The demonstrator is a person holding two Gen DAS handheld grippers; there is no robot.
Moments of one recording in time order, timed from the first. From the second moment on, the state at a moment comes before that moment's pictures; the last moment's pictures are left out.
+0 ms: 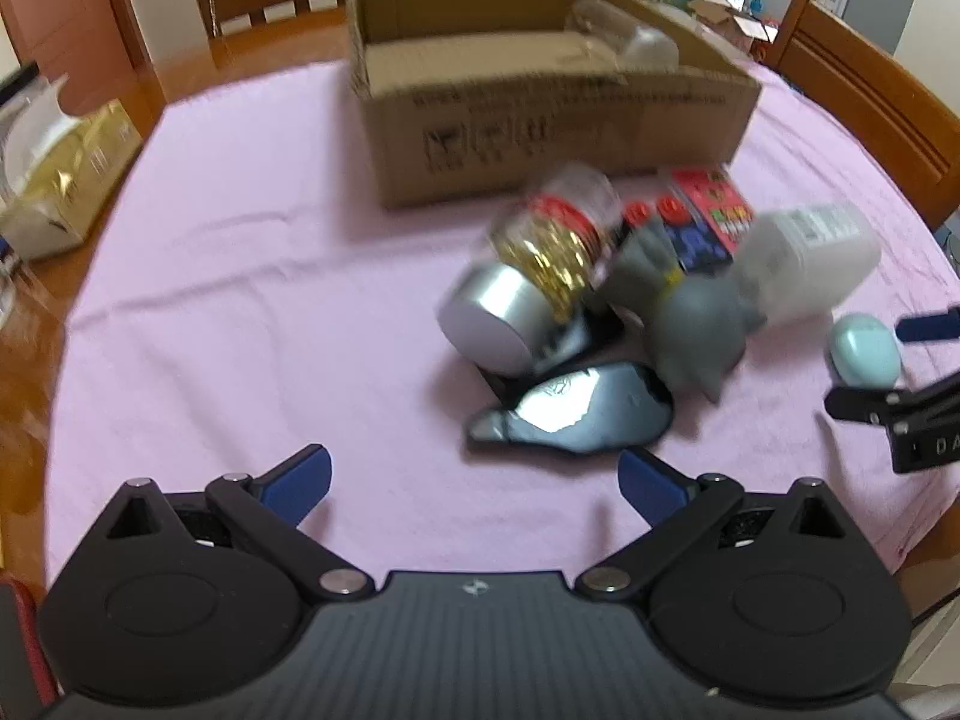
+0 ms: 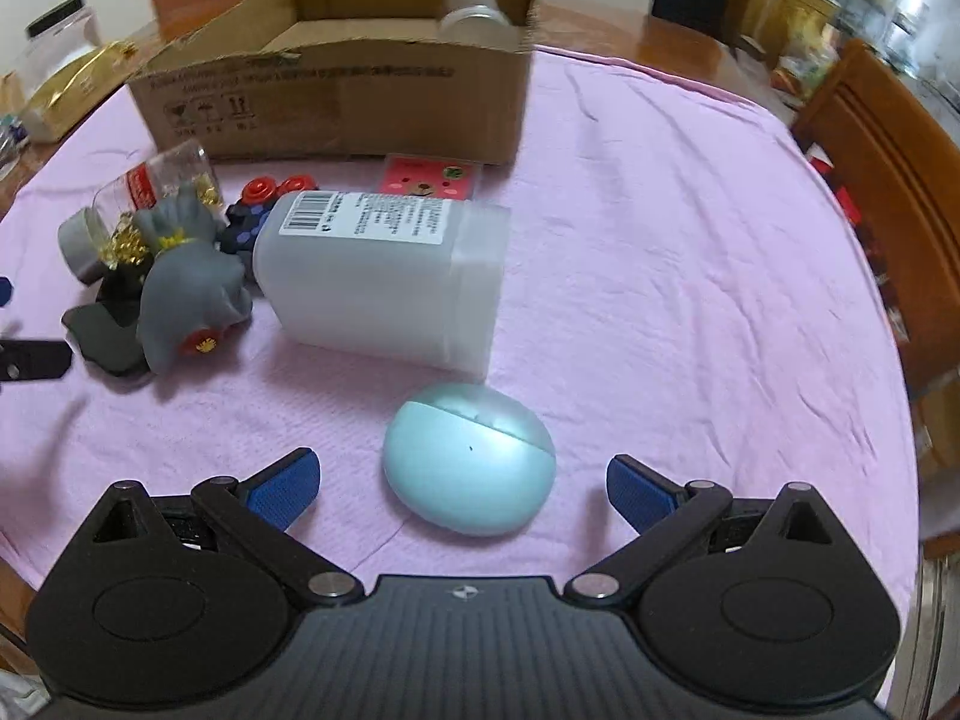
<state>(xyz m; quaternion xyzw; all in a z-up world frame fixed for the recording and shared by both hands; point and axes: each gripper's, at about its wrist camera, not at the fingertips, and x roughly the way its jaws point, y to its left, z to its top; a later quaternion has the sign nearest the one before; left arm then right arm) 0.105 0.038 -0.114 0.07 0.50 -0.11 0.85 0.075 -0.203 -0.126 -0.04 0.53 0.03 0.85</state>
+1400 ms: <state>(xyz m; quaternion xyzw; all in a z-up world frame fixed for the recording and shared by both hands) 0.108 0.027 -0.128 0.01 0.52 -0.01 0.85 0.066 -0.213 -0.133 -0.04 0.50 0.06 0.87</state>
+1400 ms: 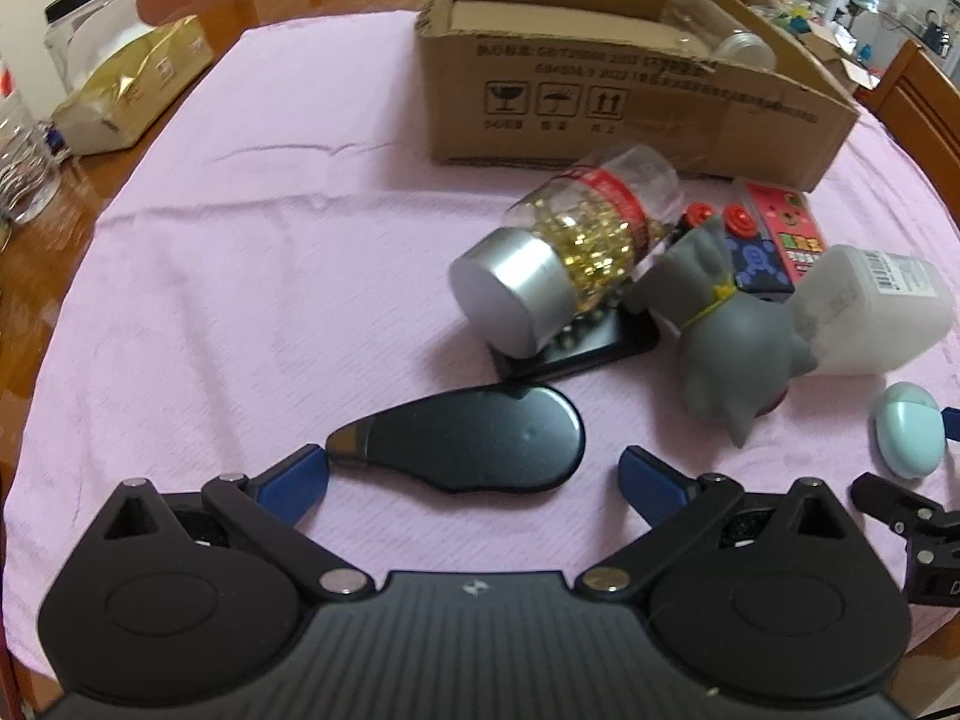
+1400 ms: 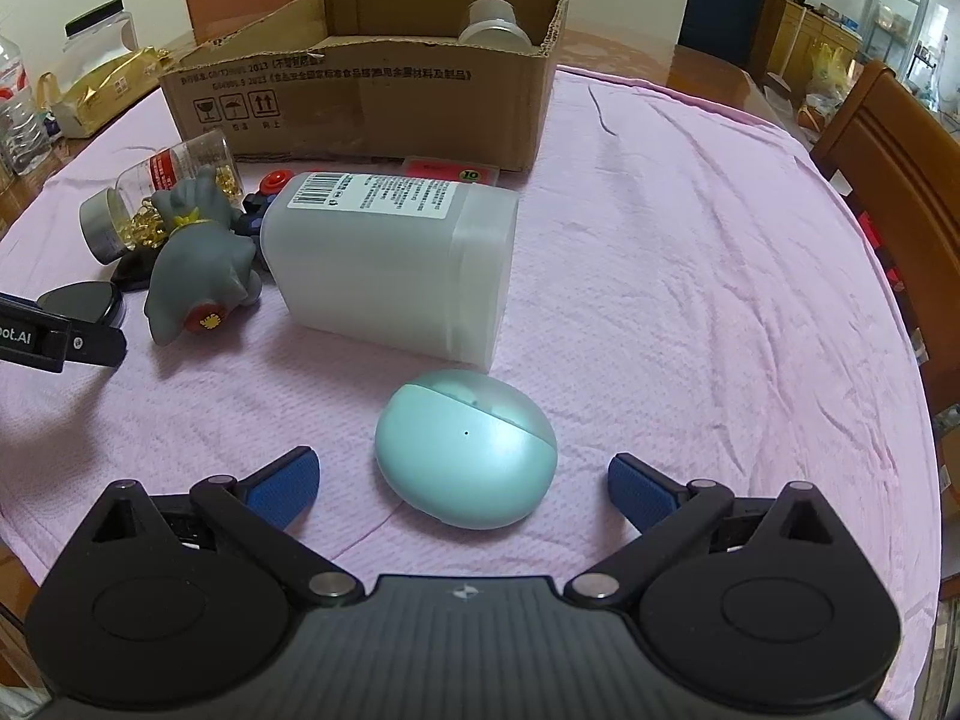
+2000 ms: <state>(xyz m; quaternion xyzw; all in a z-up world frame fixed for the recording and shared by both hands) 0.107 0.025 -0.130 0.04 0.49 -0.06 0.87 0.066 -0.196 -0.132 -0.05 0.50 0.07 0.86</state>
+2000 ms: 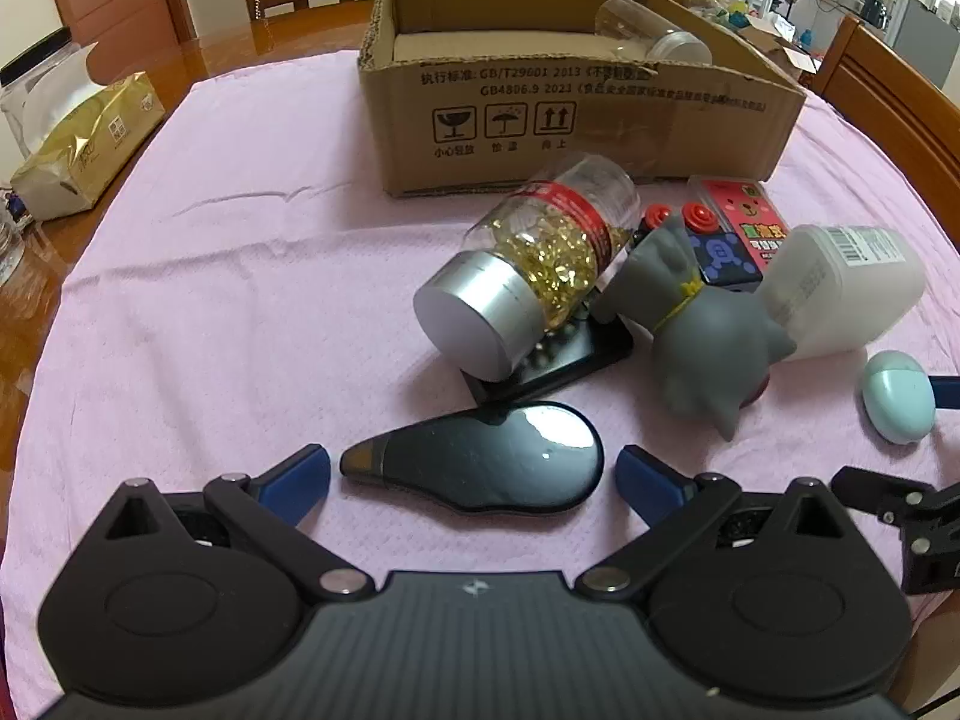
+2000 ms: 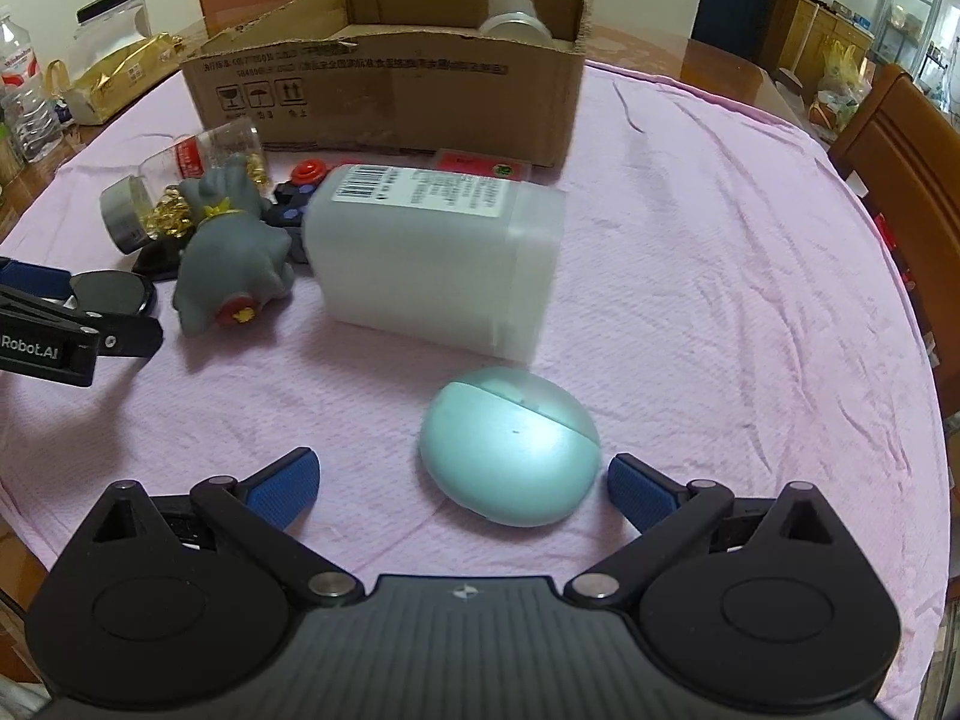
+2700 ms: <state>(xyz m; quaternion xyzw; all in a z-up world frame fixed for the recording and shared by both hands) 0.112 0.027 -0.127 0.05 0.50 -0.07 0.86 0.077 -0.192 -0.125 -0.03 0.50 0.04 0.86</state>
